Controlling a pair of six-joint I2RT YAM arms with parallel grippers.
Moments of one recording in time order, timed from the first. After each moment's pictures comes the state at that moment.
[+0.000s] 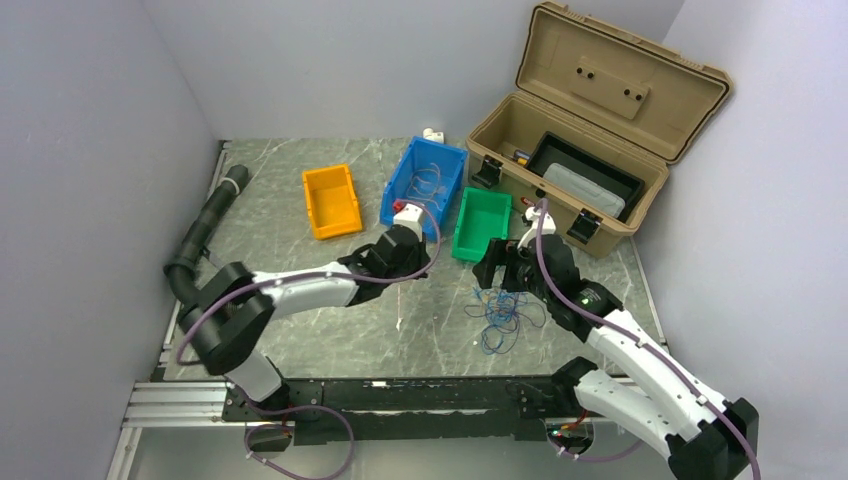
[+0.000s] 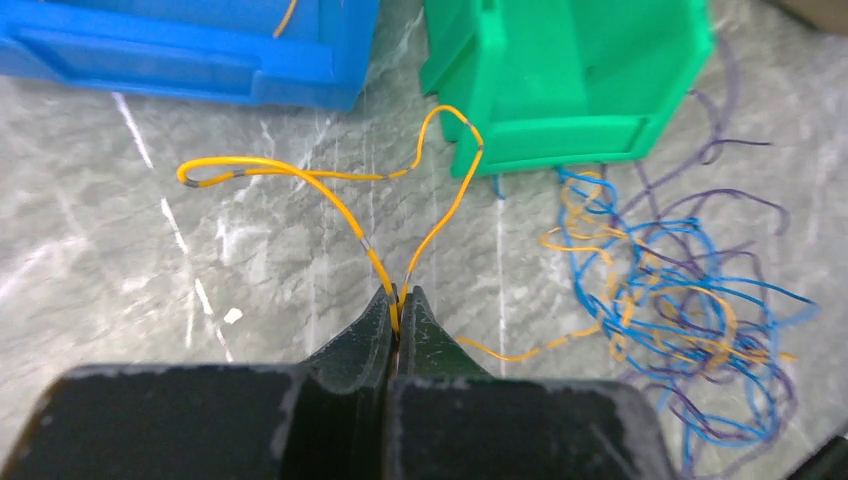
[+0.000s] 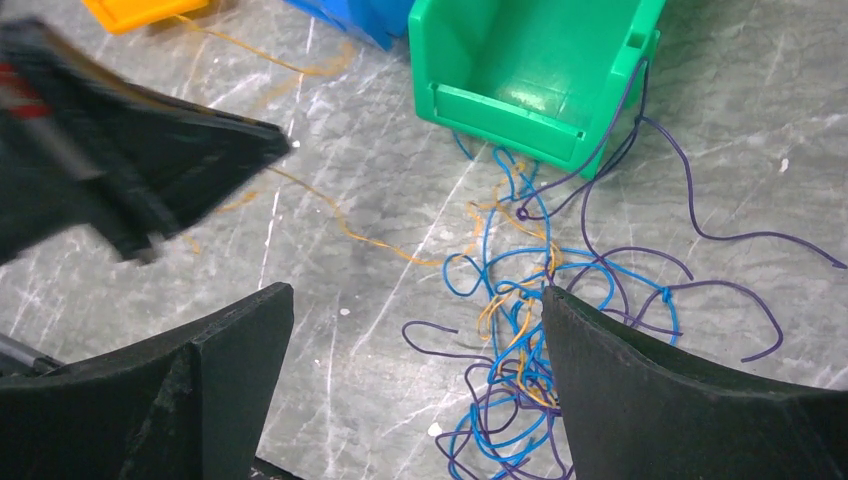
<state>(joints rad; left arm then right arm) -0.86 1.64 0.88 0.19 -0.21 -0.55 0.56 0.81 0.65 -0.40 0.08 0.49</state>
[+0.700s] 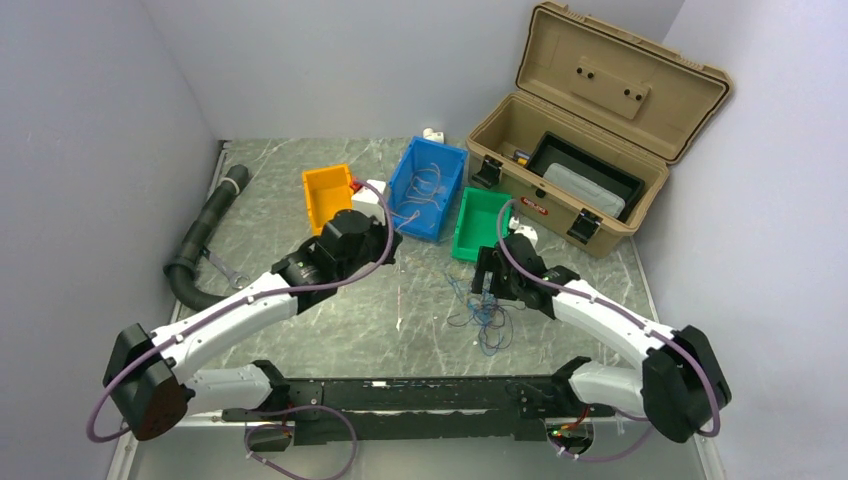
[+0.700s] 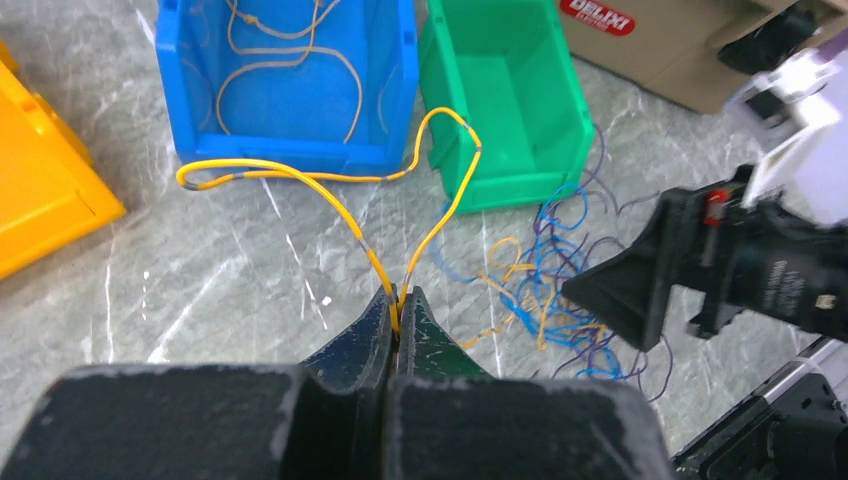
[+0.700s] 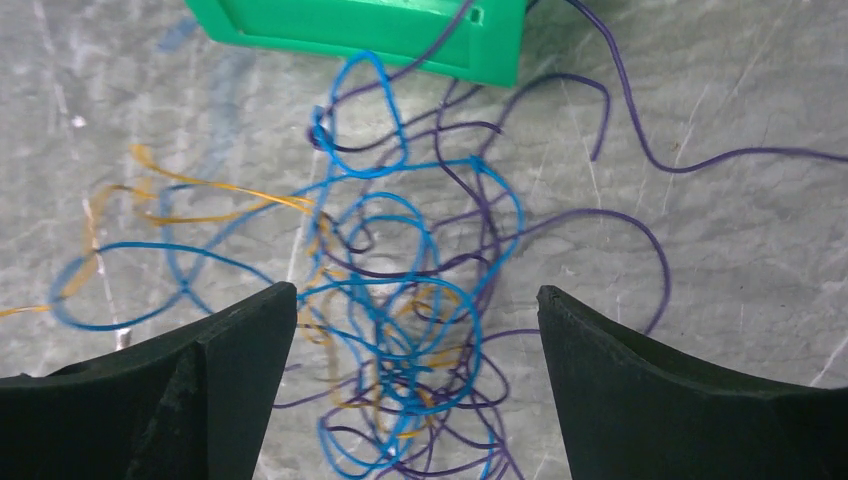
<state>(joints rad) -0.80 1.17 0.87 -0.10 -0.21 -0.43 0.56 1.13 0.62 -0.36 0.18 0.64</state>
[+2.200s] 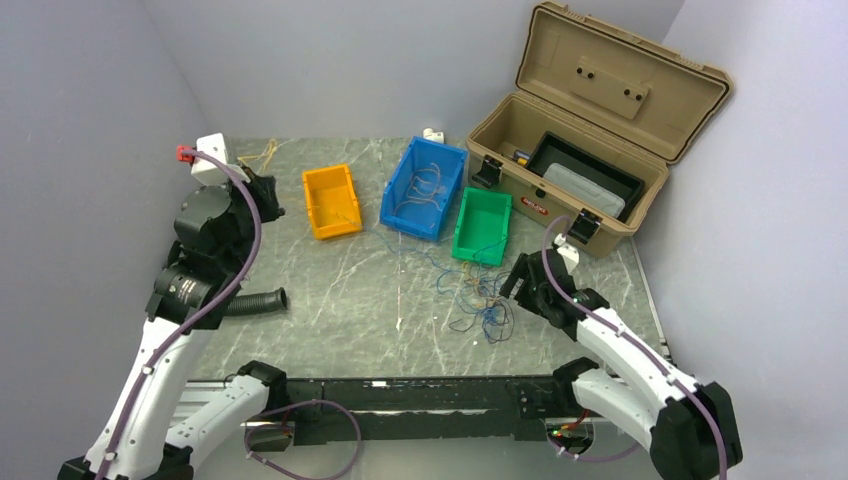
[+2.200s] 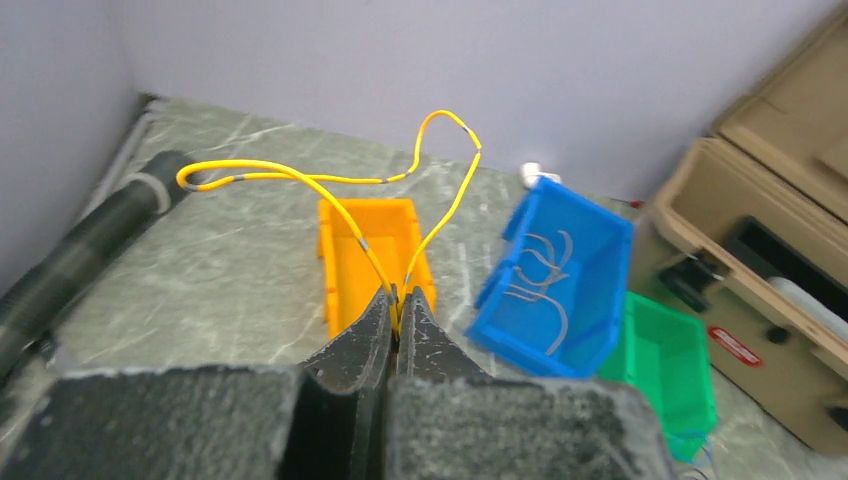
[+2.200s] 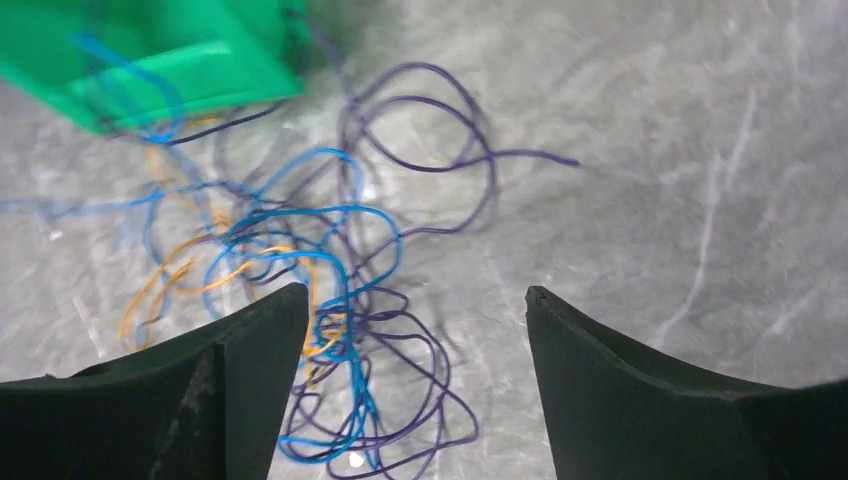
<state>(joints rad) -0.35 0.83 1.19 -0.47 -0.40 -0.33 0.40 0.93 0.46 -0.46 0.25 0.85</state>
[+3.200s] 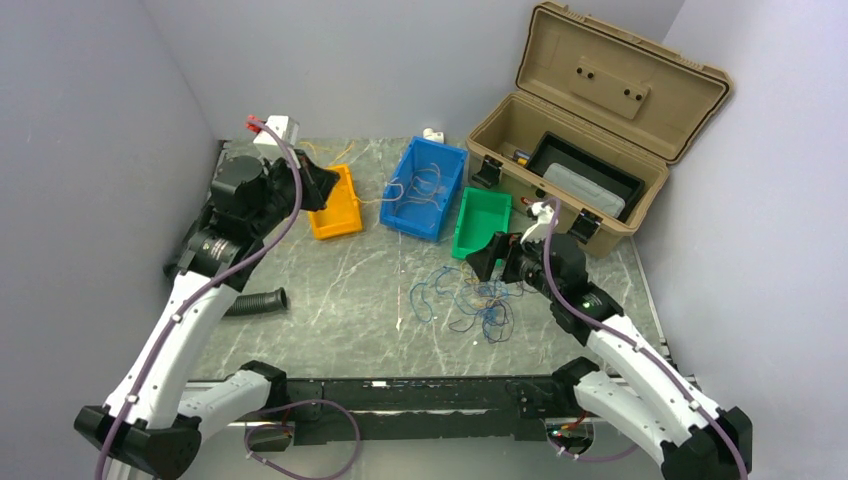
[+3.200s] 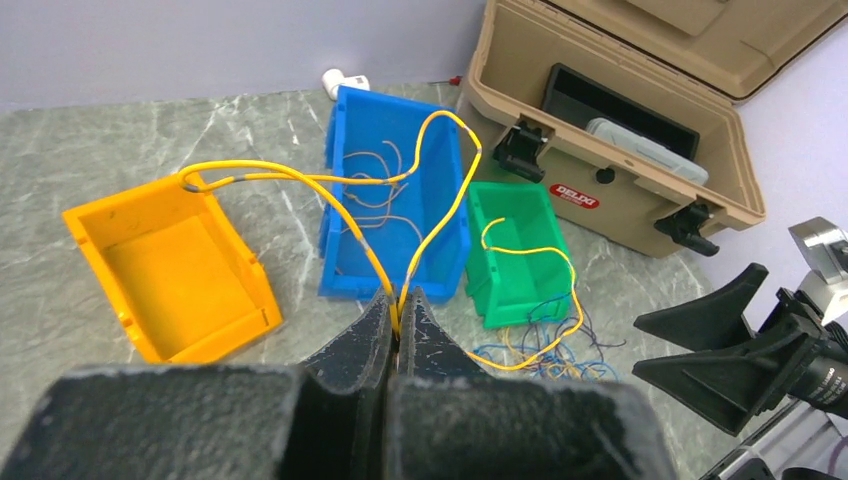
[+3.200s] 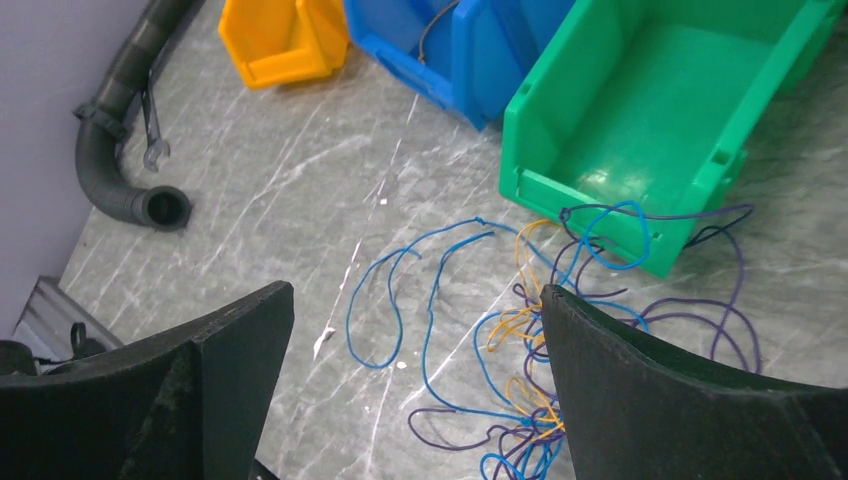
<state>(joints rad) -0.35 0.99 1.21 -0.36 0.13 -0.31 0.47 0.81 0.57 -0.13 -0.14 0.46</state>
